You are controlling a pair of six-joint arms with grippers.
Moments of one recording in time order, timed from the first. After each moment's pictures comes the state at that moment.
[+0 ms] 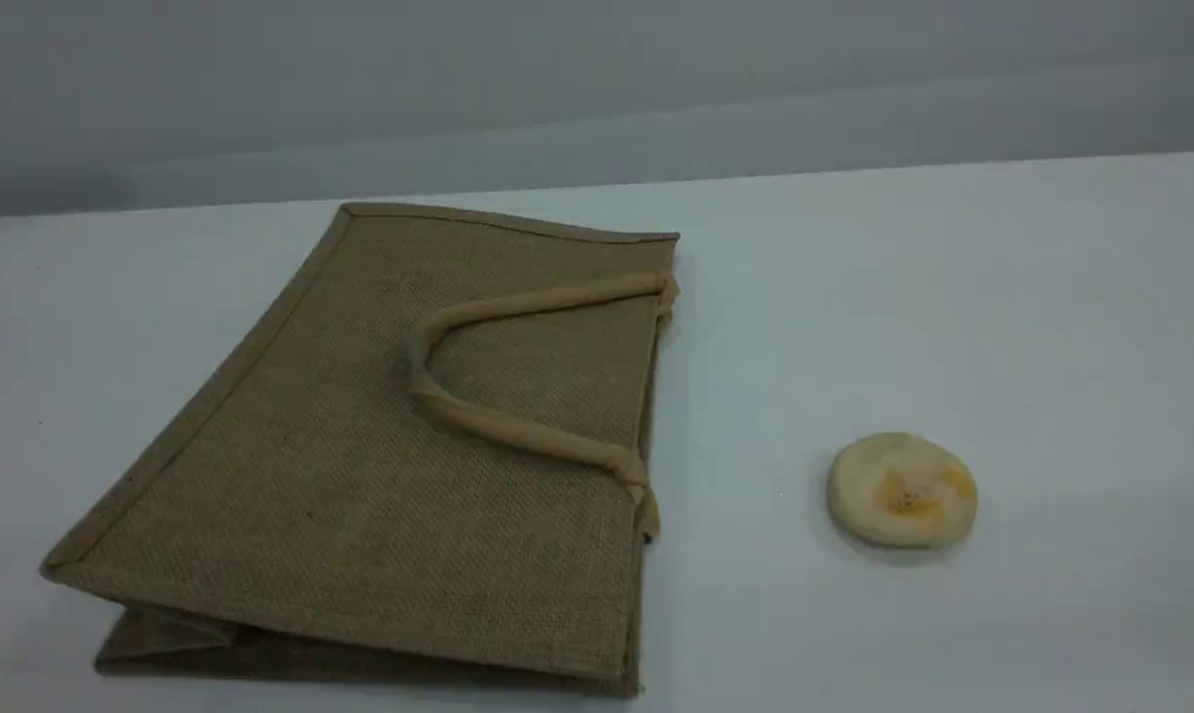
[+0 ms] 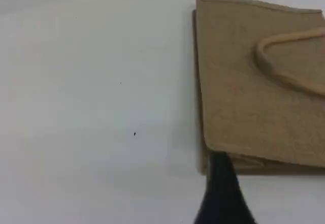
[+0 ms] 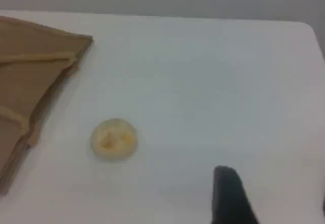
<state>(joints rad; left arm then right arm) -0.06 0.00 -0.50 -0.03 1.08 0.04 0.01 0.00 -0.51 0.03 1.07 0.02</state>
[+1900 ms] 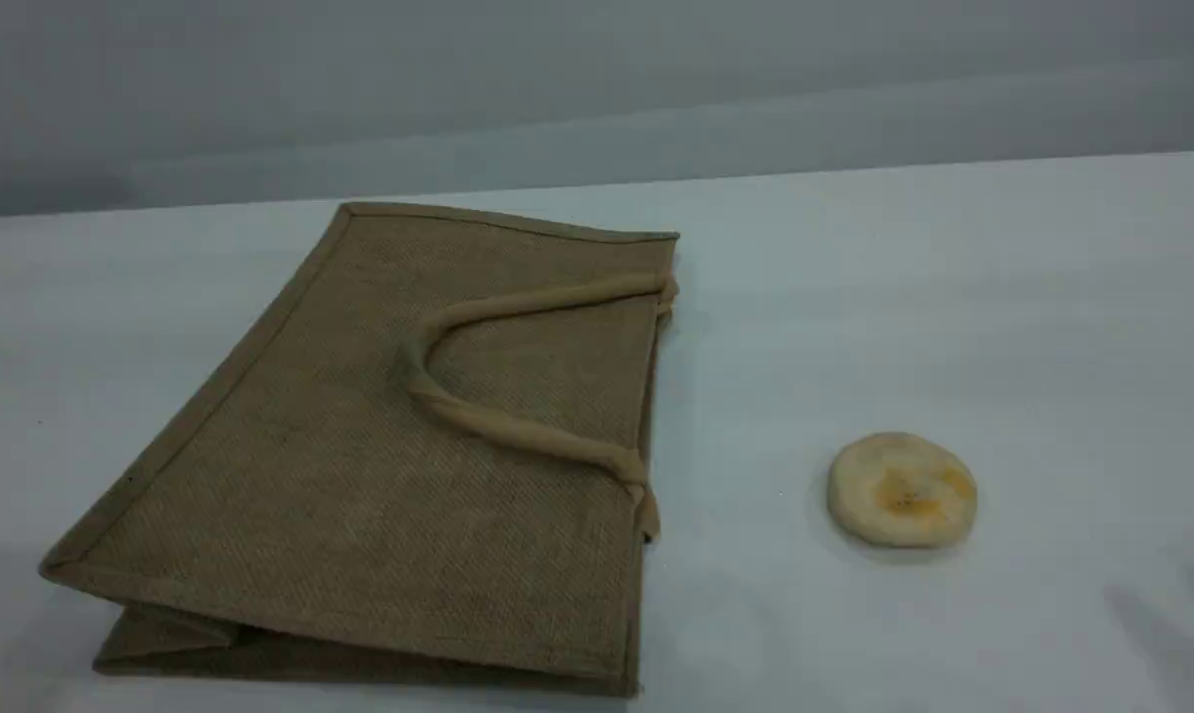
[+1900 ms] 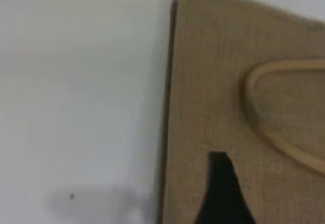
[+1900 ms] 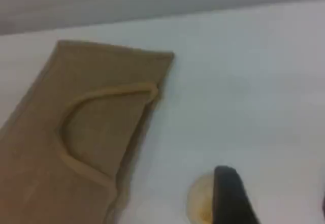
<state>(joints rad) -0.06 1.16 -0.84 -0.21 0.57 0.05 0.01 0.91 -0.54 0.73 0.41 -0.45</state>
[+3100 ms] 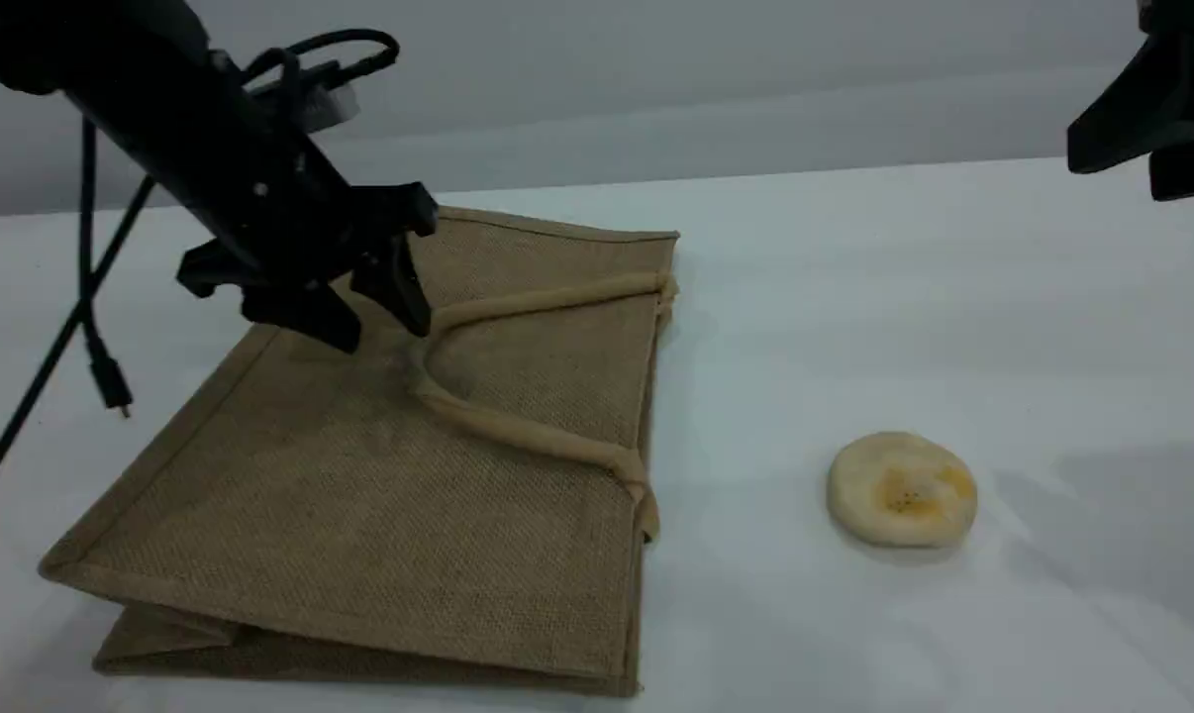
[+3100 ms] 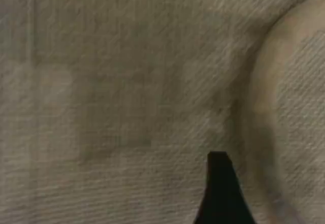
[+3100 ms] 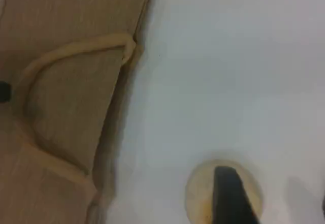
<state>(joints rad) -0.23 2.15 -1.33 -0.50 0.49 0.22 0.01 1.44 -0.68 1.10 0.37 -0.80</state>
